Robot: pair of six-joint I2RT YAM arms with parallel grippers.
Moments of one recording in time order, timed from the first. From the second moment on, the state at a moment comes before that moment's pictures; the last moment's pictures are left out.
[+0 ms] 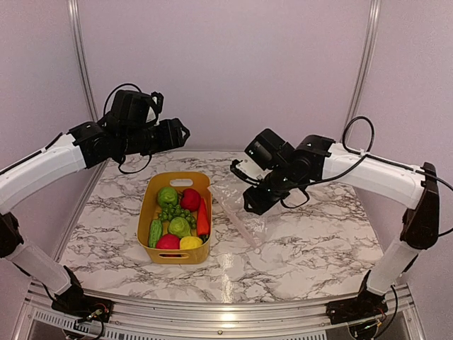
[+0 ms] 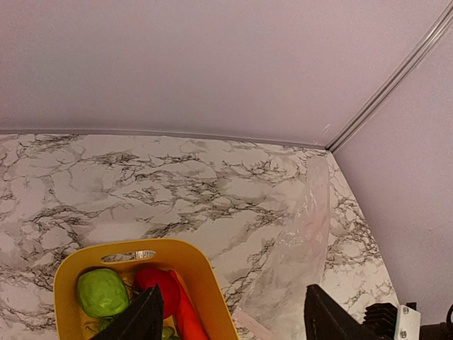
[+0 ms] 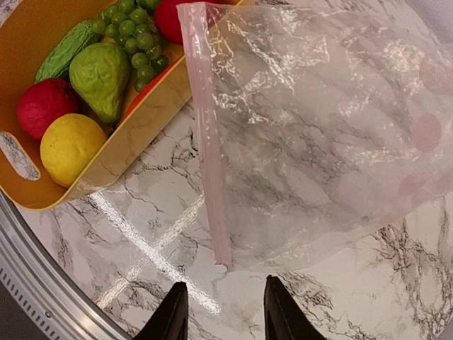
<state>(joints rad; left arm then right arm) -0.75 1.46 1.46 -0.43 -0.23 -0.56 0.93 1.68 1.55 -0.94 0.08 0.14</state>
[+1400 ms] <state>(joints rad) -0.74 1.30 1.33 -0.51 -0.32 -0.60 1.00 1.86 1.30 -0.55 0.37 0.03</state>
